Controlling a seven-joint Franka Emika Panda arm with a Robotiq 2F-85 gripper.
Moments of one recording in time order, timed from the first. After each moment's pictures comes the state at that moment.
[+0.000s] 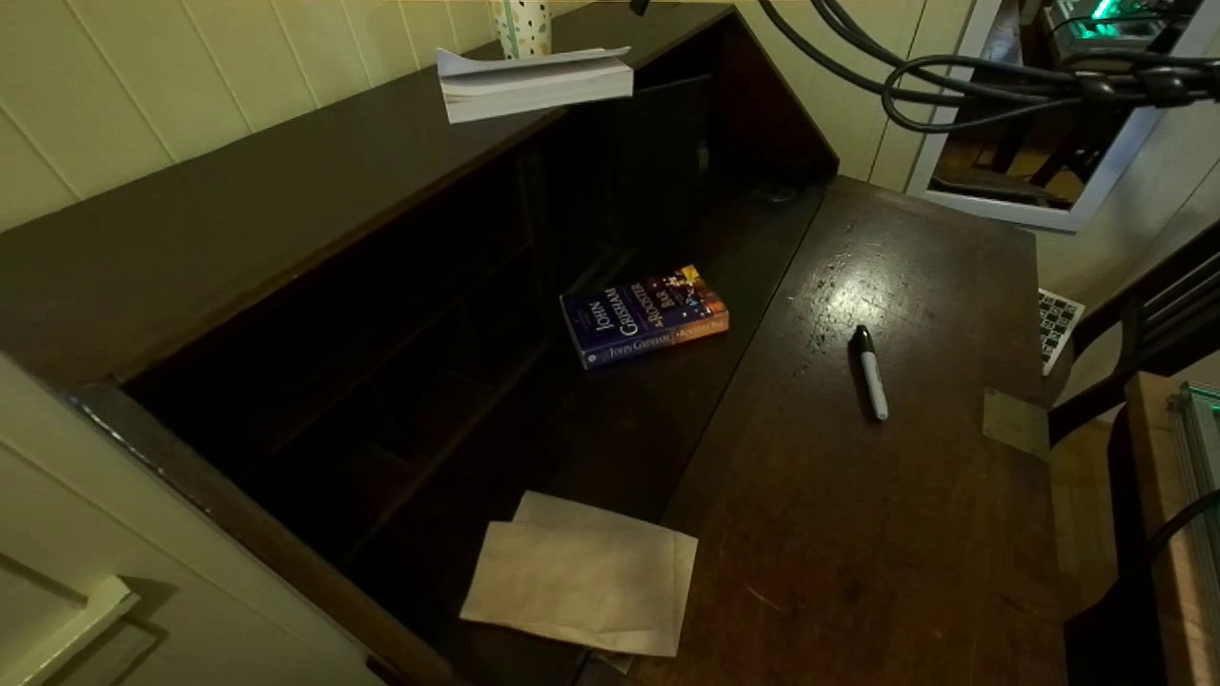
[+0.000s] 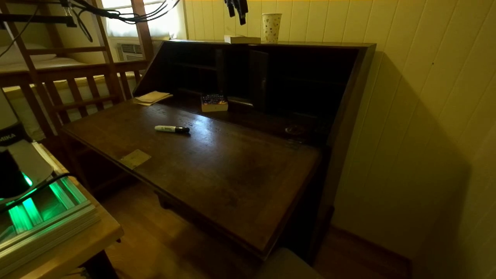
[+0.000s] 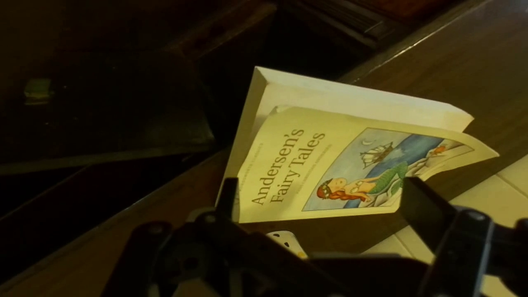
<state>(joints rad) -0.16 0.30 -0.05 -1.56 0.31 2.26 0.11</state>
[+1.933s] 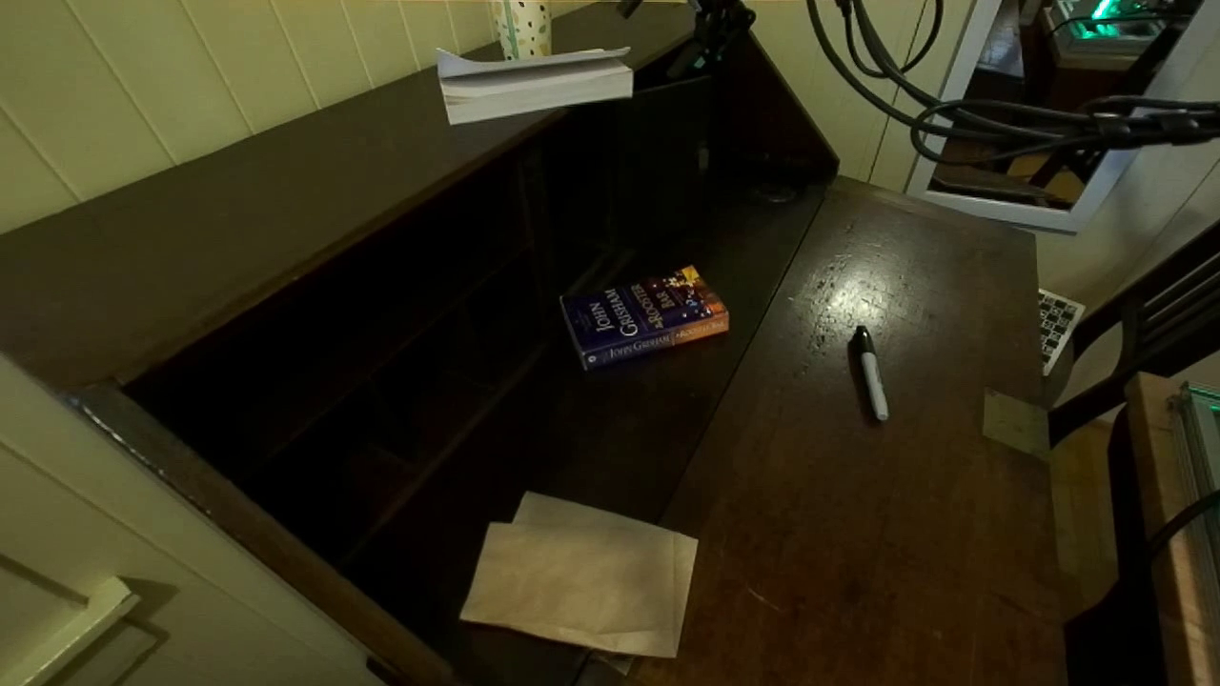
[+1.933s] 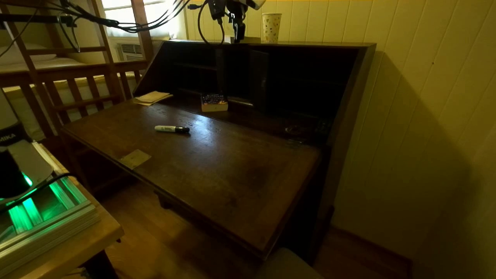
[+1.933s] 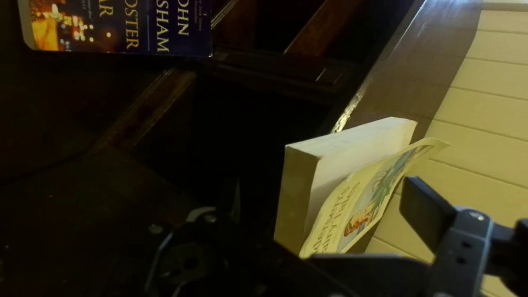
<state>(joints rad) -0.30 0.28 -0.10 -1.75 1.00 2.11 -0.30</state>
